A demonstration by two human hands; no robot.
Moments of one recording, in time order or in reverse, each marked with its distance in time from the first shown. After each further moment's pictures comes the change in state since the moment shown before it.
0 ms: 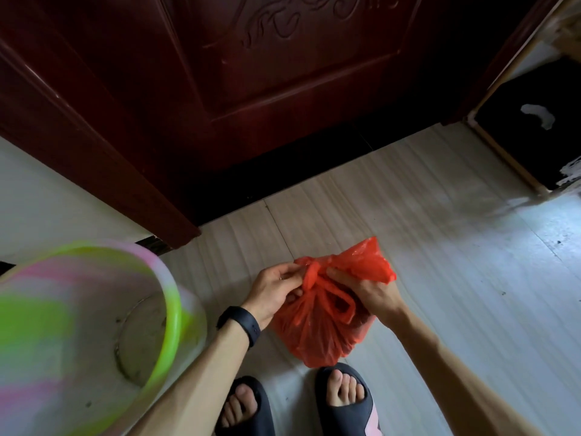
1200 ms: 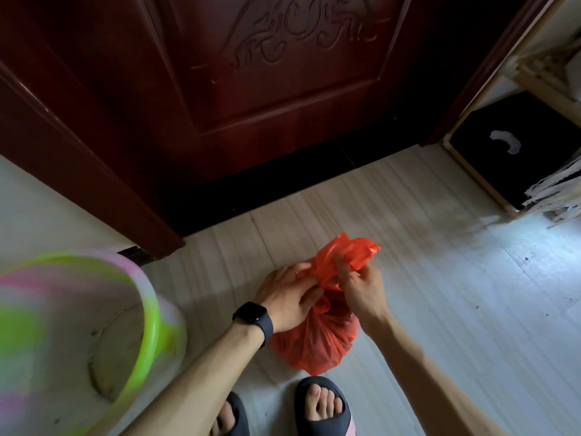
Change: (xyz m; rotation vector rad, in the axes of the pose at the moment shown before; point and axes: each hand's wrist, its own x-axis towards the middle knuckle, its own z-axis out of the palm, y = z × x) left_hand 0.027 -0.002 0.032 1.232 -0.011 0.560; right_hand 0.001 -0.022 -0.009 0.141 0.236 0.032
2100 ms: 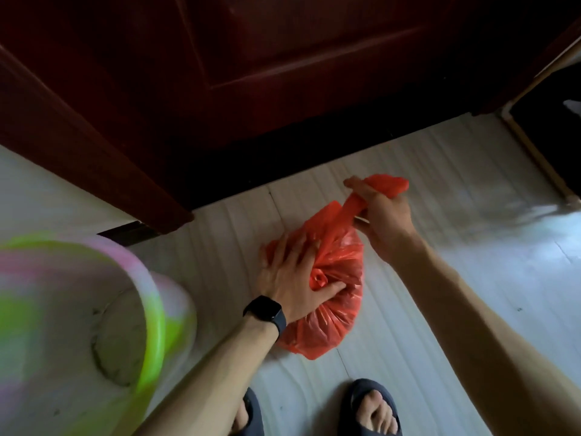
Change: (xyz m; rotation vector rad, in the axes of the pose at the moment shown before) left_hand 0.008 -0.035 0.009 0.166 0.069 -0.267; right_hand 0.077 -0.075 0.053 0.257 -0.072 0.167
